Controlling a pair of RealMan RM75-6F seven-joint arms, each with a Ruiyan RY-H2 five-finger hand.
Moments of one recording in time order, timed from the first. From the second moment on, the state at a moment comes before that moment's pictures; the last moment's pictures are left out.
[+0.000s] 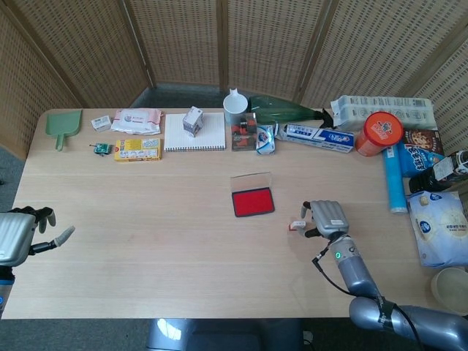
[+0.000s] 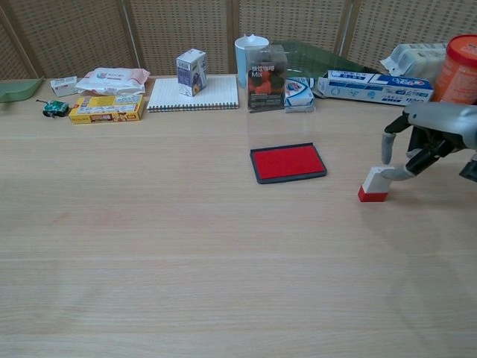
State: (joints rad) left arm -0.19 -1.09 -0.08 -1.63 1.48 1.42 0.12; right arm 0.68 -1.43 0.14 -1.62 -0.76 0.99 -0.45
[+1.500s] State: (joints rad) left arm -0.18 -1.09 -0.07 -1.60 1.48 1.44 0.09; right arm 0.70 -1.50 0.14 -1.53 -0.77 0.97 -0.43
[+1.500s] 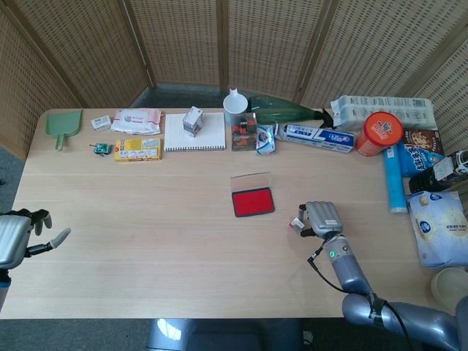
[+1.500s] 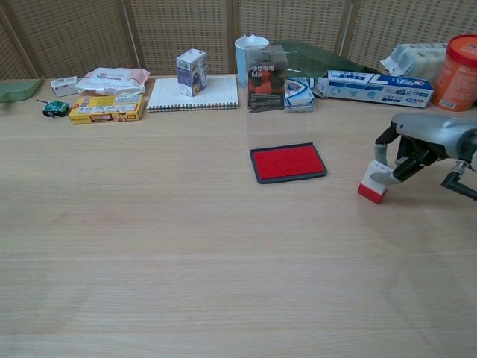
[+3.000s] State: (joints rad) left arm -0.18 -1.12 -0.07 -1.53 1.43 1.40 0.06; right arm 1.06 -1.64 0.23 -1.32 -0.55 0.78 -0.51
